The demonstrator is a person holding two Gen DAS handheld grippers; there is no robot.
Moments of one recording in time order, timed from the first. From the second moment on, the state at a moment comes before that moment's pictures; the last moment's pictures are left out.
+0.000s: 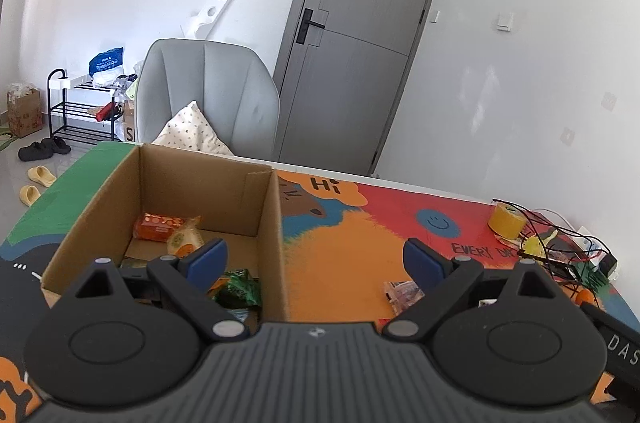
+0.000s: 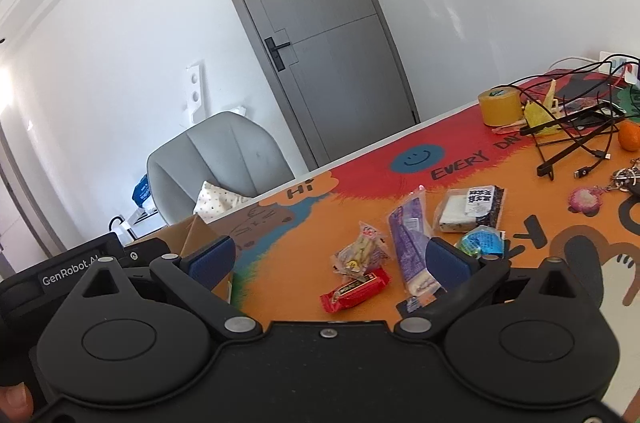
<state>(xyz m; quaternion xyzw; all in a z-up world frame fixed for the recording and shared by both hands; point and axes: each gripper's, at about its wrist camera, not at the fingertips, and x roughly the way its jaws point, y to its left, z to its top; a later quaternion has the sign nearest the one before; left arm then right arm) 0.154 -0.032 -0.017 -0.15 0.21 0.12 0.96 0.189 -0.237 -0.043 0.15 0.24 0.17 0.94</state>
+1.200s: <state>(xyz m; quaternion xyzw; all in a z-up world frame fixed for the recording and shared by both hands) 0.236 -0.110 -0.083 -0.10 0.28 0.06 0.95 0.259 -0.309 -0.112 0.21 0.29 0.12 0.93</state>
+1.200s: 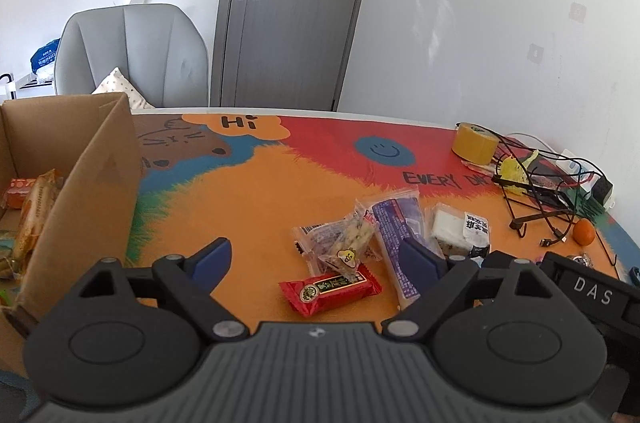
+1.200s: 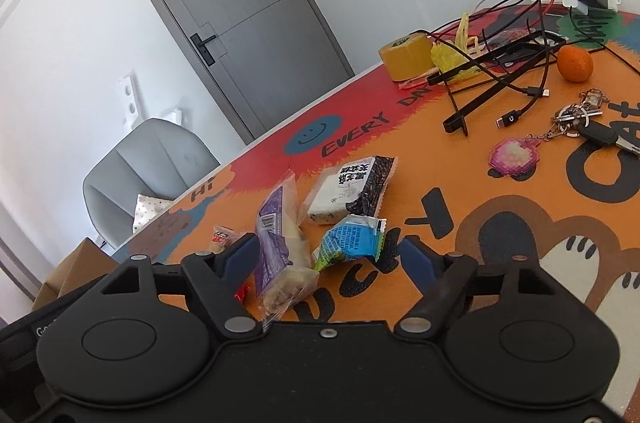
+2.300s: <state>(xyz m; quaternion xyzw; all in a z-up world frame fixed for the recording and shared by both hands) 0.258 -0.116 -0.119 -0.10 0.32 0.01 0.94 0.277 -0.289 -0.129 0.16 0.32 0.12 0.93</state>
